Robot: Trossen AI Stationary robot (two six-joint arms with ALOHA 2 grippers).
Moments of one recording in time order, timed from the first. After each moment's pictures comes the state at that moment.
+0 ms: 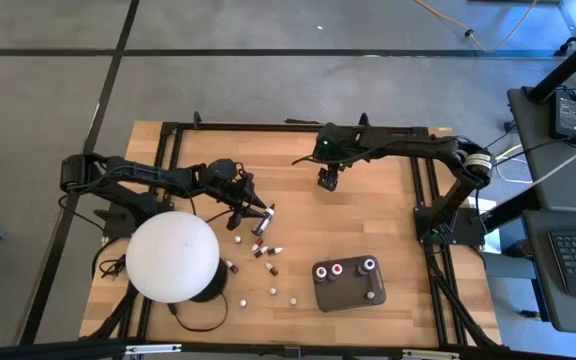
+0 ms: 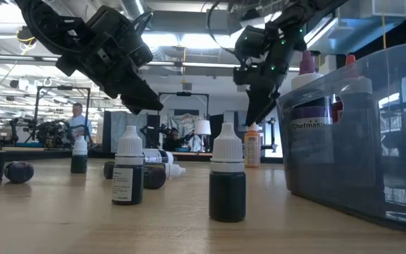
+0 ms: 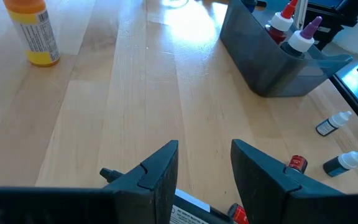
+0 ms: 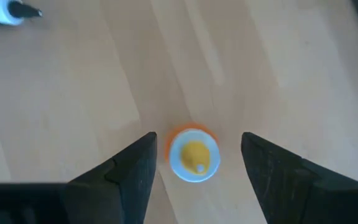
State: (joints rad) left arm 0.26 1.33 0.49 0.30 0.44 -0.04; right arm -0.41 1.70 1.21 -0.63 -0.03 -0.07
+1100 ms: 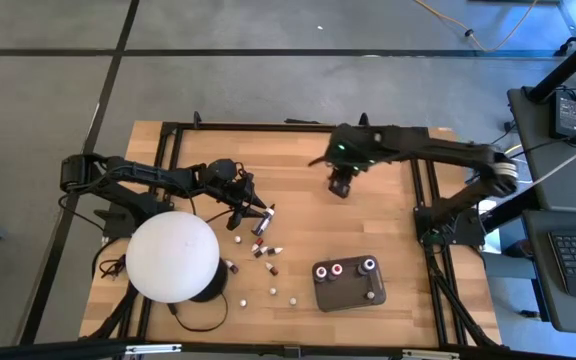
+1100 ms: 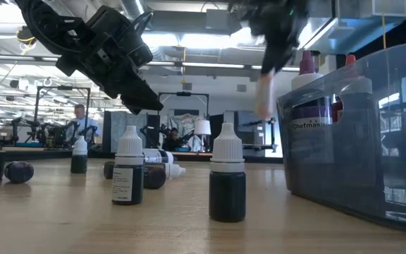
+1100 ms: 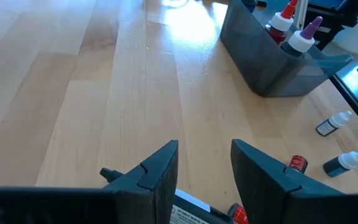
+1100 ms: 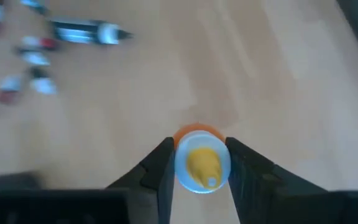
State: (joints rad) left arm 0.26 1.33 0.49 0.30 0.44 -0.04; right arm -0.24 1.48 1.36 -0.96 -0.03 0.16
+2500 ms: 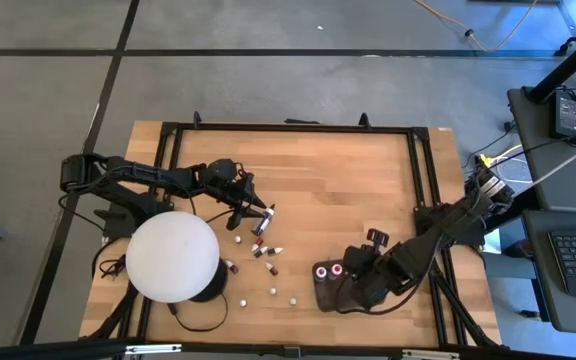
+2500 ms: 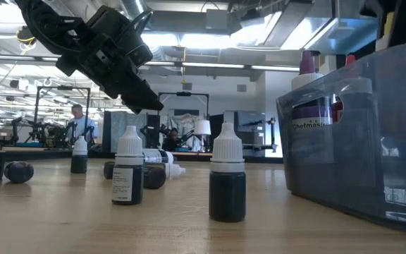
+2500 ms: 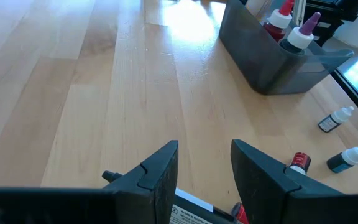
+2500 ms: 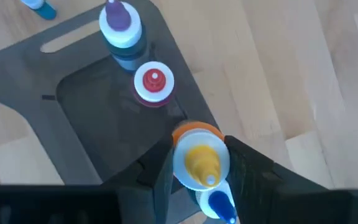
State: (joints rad) left arm 0.26 1.33 0.49 0.30 0.44 -0.01; right arm 0.67 1.66 1.36 -1.15 0.34 0.97
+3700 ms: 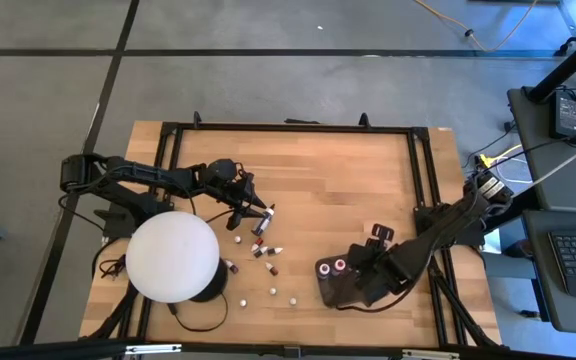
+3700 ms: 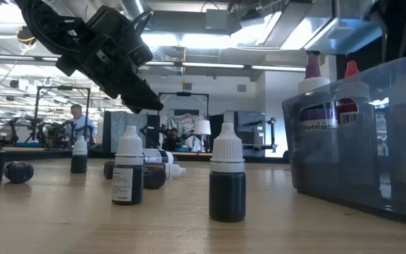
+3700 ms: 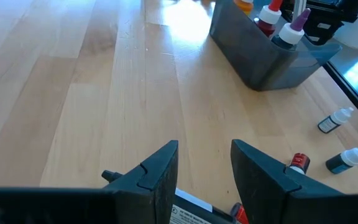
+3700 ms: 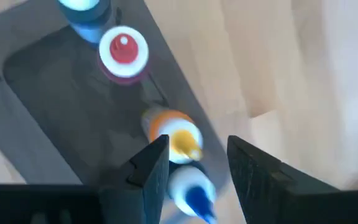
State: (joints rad) left arm 0.26 1.33 0.49 0.30 0.44 -0.01; right arm 0.66 1.67 1.35 -1.29 0.35 0.92
